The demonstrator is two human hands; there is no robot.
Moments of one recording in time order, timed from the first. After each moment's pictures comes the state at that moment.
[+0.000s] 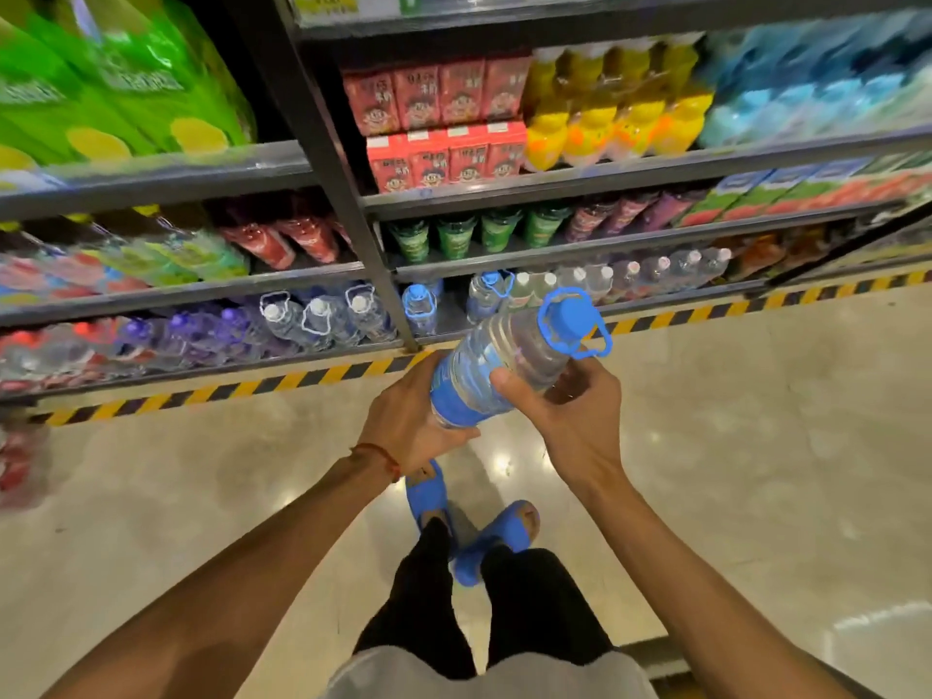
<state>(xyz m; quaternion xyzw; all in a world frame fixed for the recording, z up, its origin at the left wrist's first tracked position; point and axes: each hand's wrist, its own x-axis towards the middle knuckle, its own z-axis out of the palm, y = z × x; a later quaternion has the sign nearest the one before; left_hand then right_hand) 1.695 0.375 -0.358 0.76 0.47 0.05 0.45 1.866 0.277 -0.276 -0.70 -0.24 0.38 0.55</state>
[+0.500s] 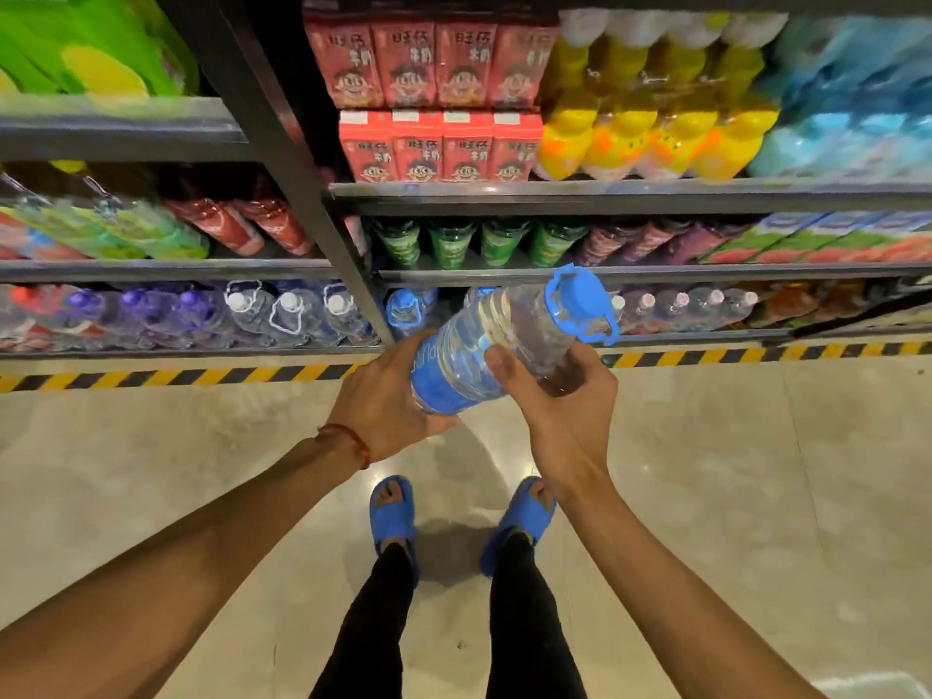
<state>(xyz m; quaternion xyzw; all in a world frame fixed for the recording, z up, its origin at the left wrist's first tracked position) 1.742 0.428 -0.411 0.78 0.49 0.07 0.37 1.915 0.336 -0.331 -0.66 -0.24 0.39 0.60</state>
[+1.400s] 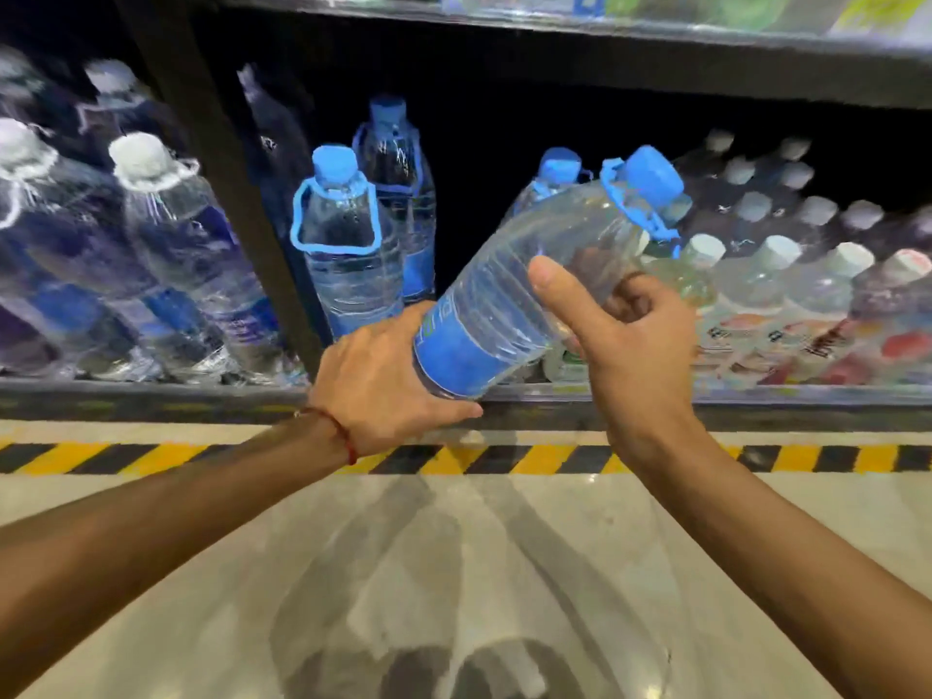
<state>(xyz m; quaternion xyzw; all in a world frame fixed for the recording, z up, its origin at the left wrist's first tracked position) 1.810 0.529 -0.892 0.83 0.51 0.16 0.15 1.990 0.444 -0.832 -0.55 -0.38 0.33 0.66</state>
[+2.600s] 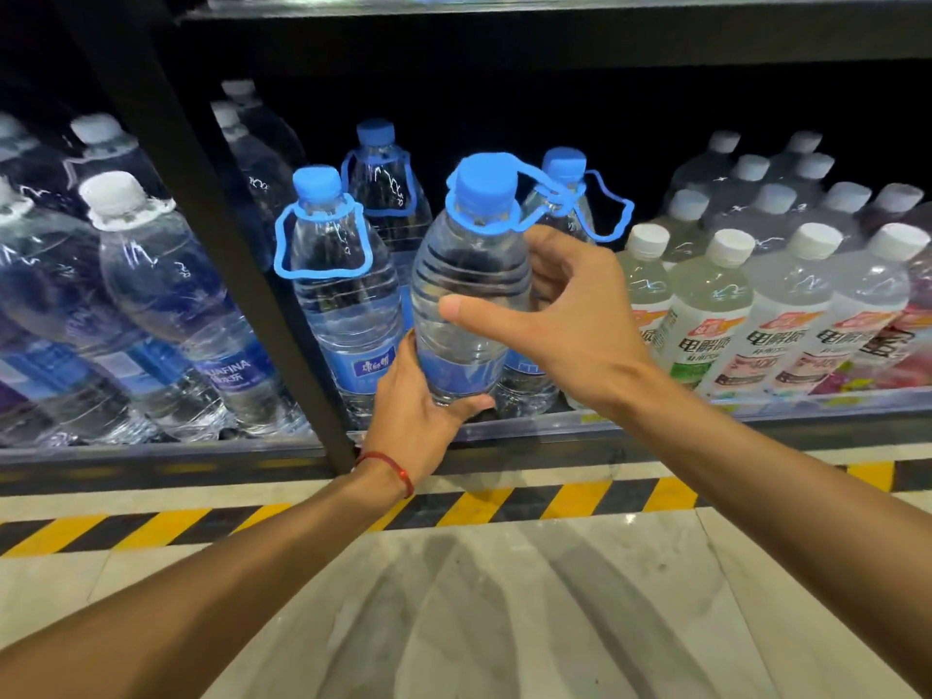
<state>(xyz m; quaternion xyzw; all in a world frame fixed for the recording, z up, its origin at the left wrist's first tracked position) 1.839 0.563 -0.979 0.70 0.46 0.39 0.38 1.997 0.507 -0.871 -0.51 -0.59 0.26 0.57</state>
